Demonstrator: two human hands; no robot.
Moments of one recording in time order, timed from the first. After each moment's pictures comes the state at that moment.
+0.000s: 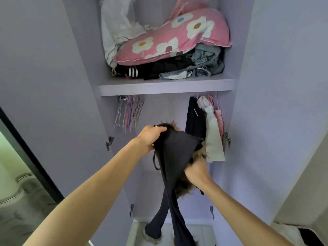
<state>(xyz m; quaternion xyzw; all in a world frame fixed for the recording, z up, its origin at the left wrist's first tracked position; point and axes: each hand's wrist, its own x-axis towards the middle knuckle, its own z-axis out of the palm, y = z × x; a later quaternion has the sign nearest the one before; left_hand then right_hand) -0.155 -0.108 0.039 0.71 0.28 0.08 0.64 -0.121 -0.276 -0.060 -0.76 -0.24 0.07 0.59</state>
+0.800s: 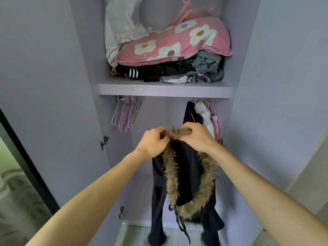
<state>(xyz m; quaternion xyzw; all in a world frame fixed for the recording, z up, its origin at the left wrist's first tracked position) -0.167 -0.107 0.031 0.91 0.12 0.19 0.35 -0.060 -0.263 0.043 -0.83 -0.39 0.03 0.40</state>
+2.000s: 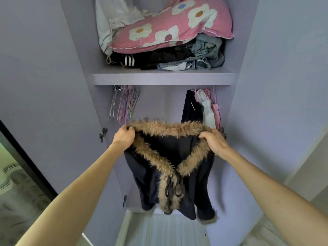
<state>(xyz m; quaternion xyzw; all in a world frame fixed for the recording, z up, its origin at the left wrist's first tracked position) -0.169 -0.026 -0.006 0.84 0.36 0.15 0.39 -0.033 -0.307 -0.014 -0.82 -0.21 0.12 0.52</state>
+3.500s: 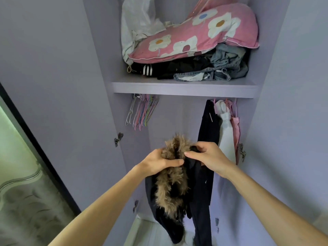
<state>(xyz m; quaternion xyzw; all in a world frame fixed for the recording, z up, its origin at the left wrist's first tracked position) -0.154 -0.121 -0.021 0.83 0.17 0.02 0.53 -0.020 -0.296 -0.015 -0.74 -0.37 0.21 0.51</state>
